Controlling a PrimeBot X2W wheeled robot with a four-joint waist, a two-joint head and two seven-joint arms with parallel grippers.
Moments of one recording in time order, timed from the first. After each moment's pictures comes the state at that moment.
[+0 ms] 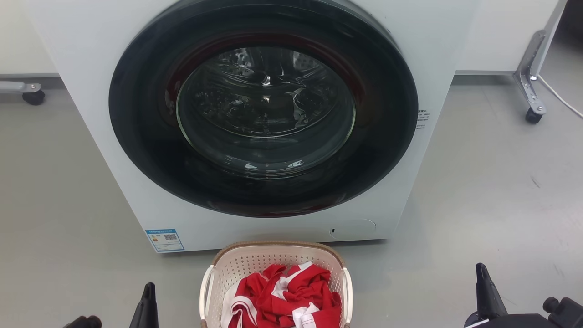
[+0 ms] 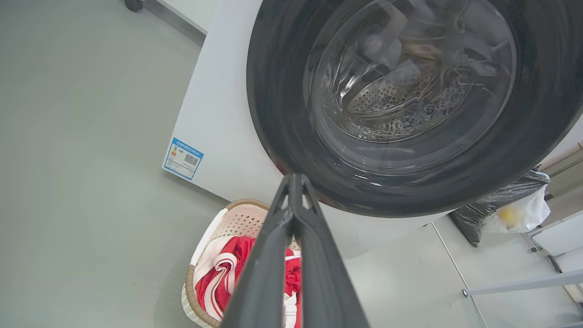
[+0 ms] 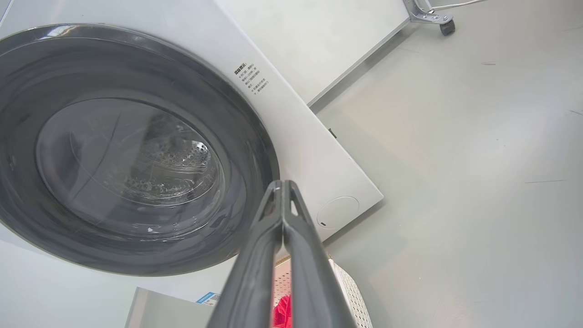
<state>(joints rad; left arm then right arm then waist) 0.08 0.07 -0.06 0.18 -0.77 0.02 -0.09 0.05 -0.06 0.07 0.14 0.80 -0.02 -0.09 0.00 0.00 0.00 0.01</state>
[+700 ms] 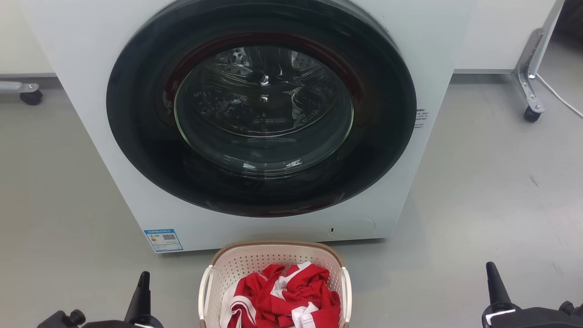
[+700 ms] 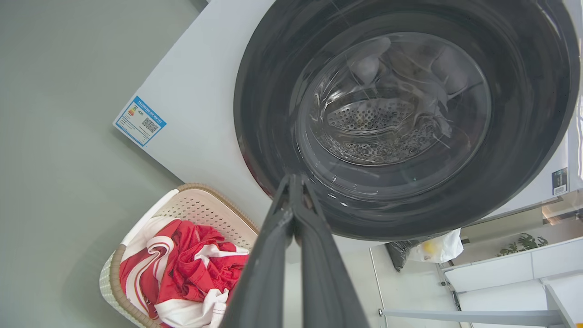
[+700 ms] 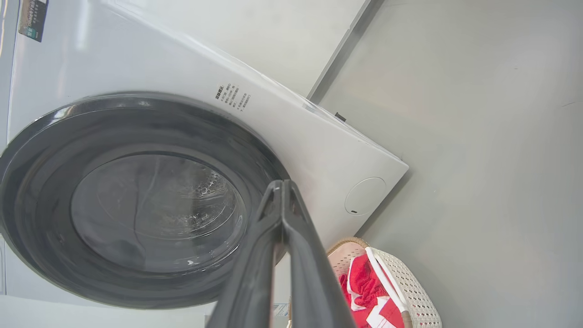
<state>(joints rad) 0.02 0.06 0.00 0.22 -1.08 -0.04 -0.01 0.00 -0.05 0.00 0.20 1.10 0.03 -0.01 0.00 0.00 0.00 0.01</state>
